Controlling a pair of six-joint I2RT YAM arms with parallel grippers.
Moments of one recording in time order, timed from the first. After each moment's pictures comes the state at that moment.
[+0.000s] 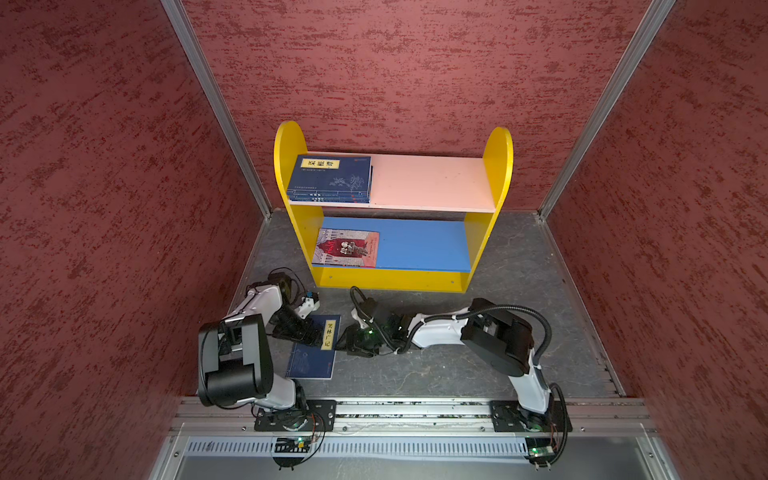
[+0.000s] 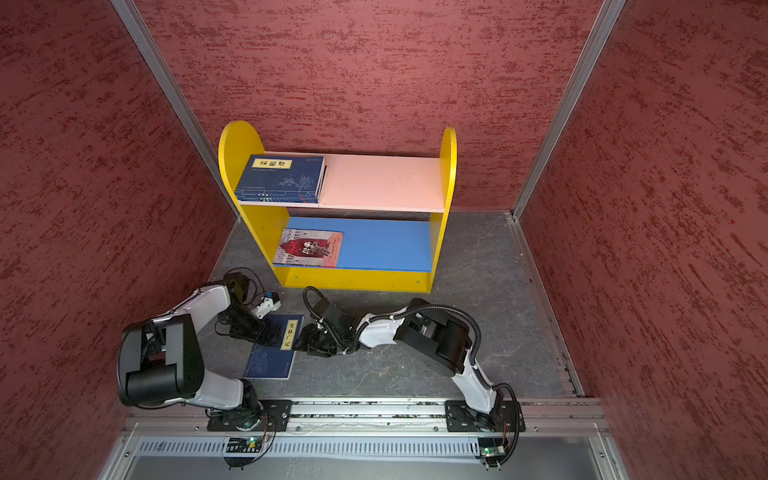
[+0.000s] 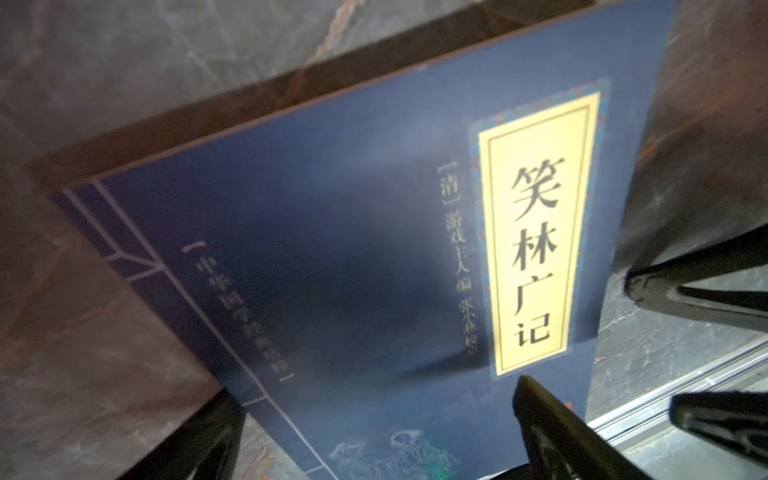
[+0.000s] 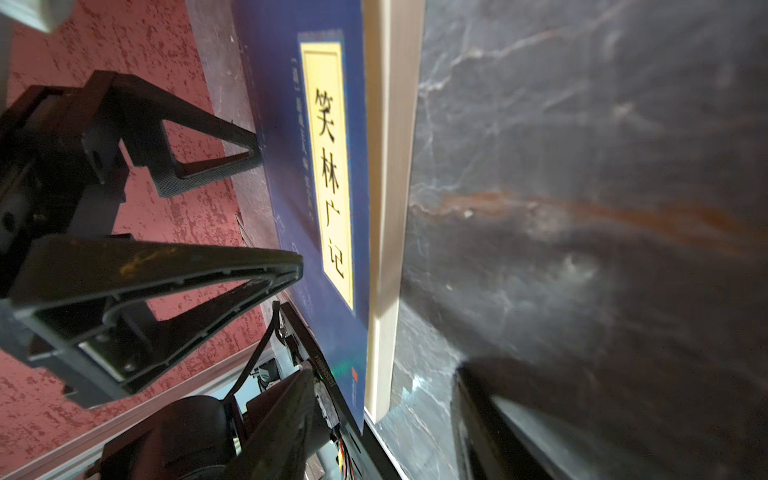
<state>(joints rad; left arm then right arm) 0.20 1.51 0.80 -1.02 0.20 0.49 1.11 2.10 1.21 0.20 -0.43 1.30</state>
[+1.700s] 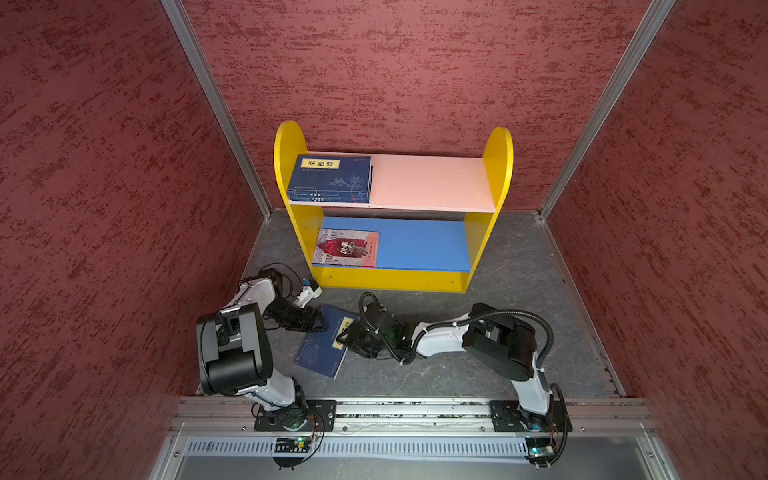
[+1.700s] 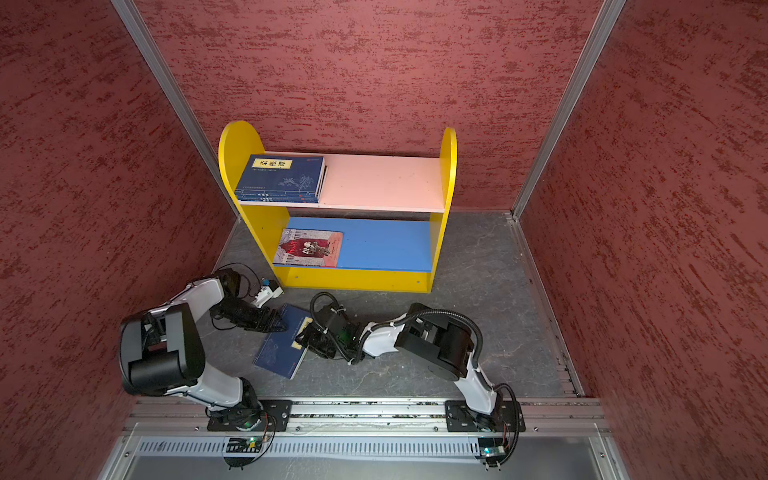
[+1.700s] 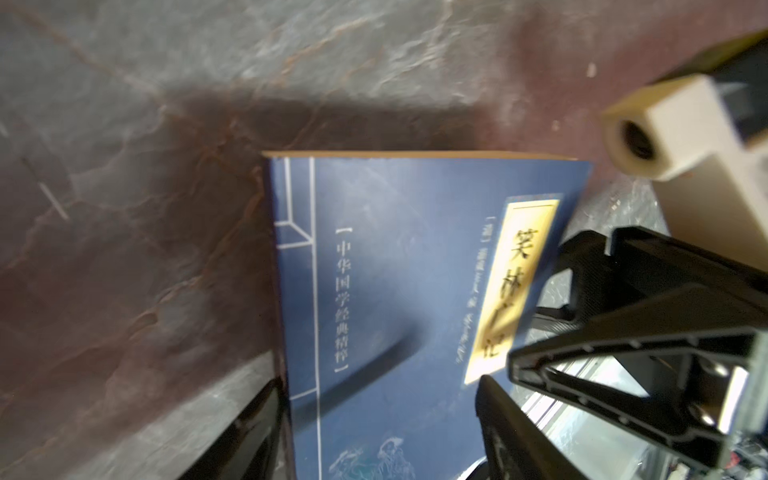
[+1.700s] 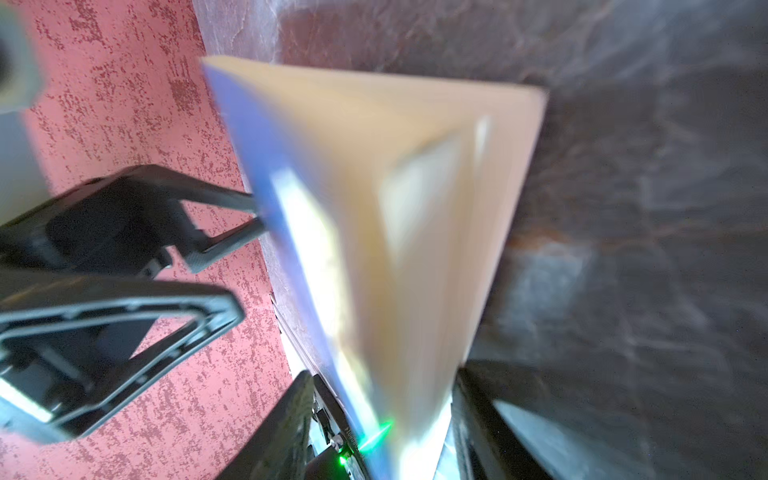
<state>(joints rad) 0.29 1.59 0.87 -1.03 0.51 0.60 1.13 2.07 1.12 0.34 -0.19 1.49</state>
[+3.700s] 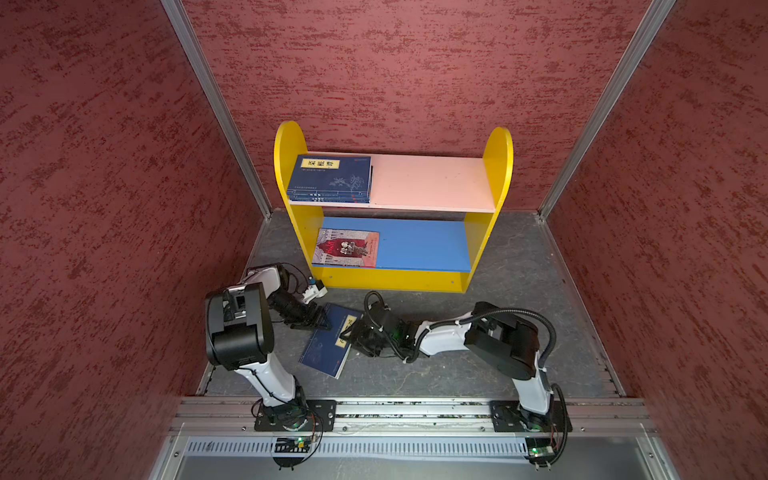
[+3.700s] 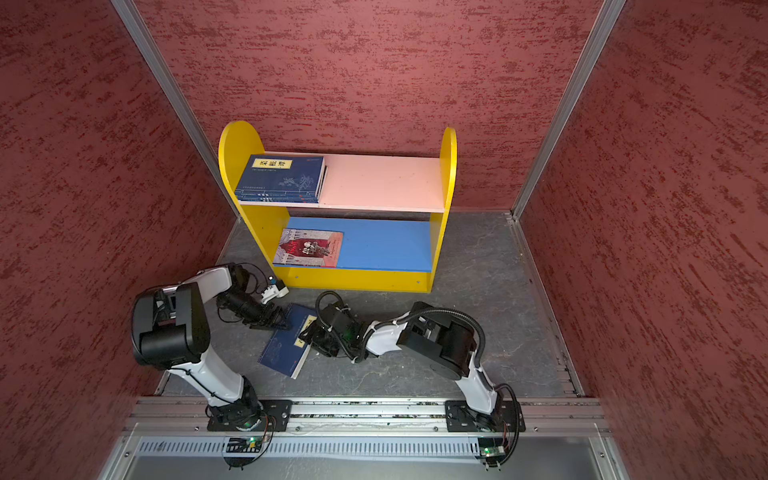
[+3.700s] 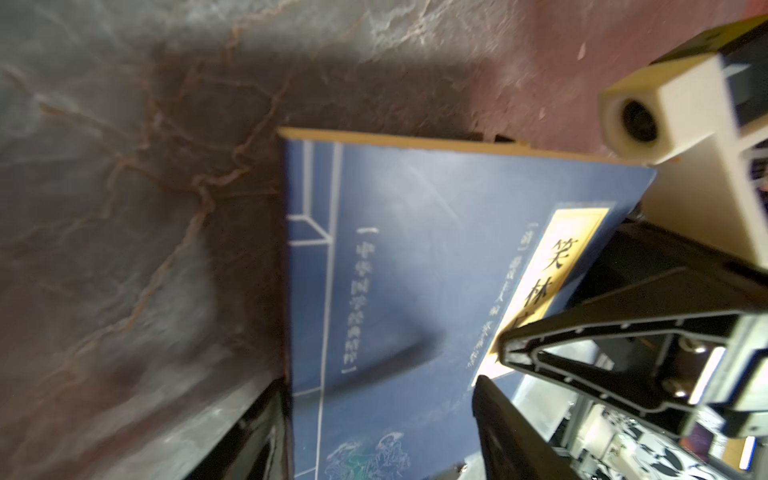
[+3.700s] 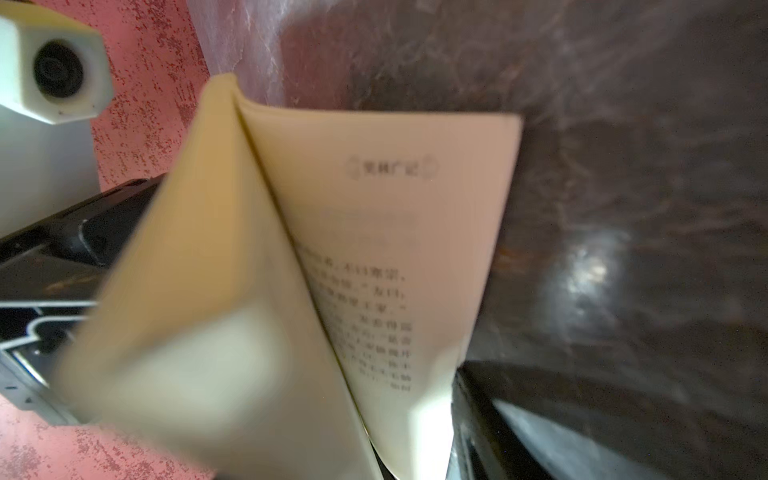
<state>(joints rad) 0.24 1.73 0.99 -1.17 0.57 0.63 1.11 2.06 1.08 0.38 -0.20 1.55</state>
